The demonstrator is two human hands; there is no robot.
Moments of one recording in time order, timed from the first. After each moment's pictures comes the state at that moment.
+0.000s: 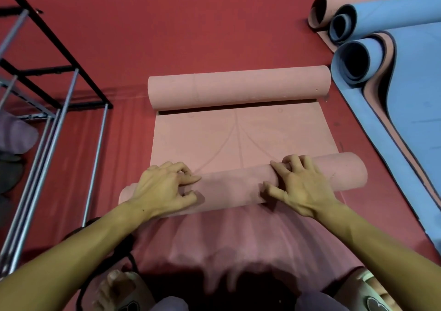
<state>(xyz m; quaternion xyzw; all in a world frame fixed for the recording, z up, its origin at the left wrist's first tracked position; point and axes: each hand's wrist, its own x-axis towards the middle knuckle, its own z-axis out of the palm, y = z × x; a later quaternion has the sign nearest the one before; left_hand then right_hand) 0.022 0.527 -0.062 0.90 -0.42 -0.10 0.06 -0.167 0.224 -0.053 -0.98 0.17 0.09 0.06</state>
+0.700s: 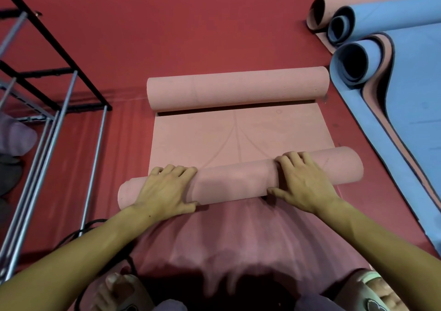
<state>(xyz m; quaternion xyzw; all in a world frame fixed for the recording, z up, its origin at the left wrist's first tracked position) 0.018 0.523 -0.069 0.89 -0.45 -0.10 -0.03 -0.159 0.213 -0.051 -0.99 0.14 0.06 0.02</state>
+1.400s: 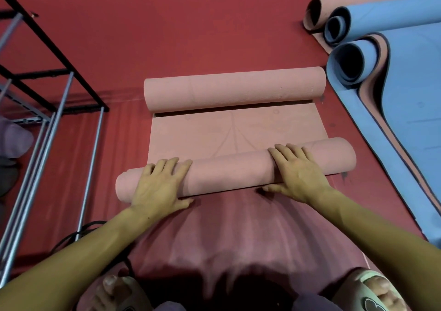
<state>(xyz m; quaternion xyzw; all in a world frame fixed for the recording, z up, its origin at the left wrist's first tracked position) 0.018 0.522 -0.071 0.91 -0.41 -0.03 -0.05 -0.144 0.200 -0.061 -0.99 0.11 0.08 -0.02</state>
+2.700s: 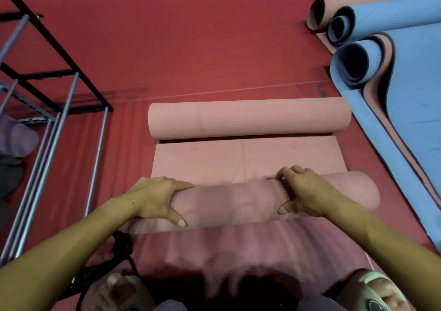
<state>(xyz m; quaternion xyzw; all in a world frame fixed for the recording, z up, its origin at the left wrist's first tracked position) 0.044 0.536 -0.048 0.83 -0.45 -0.31 -0.04 -0.162 0.206 -0.038 -0.95 0.15 0.26 0.13</state>
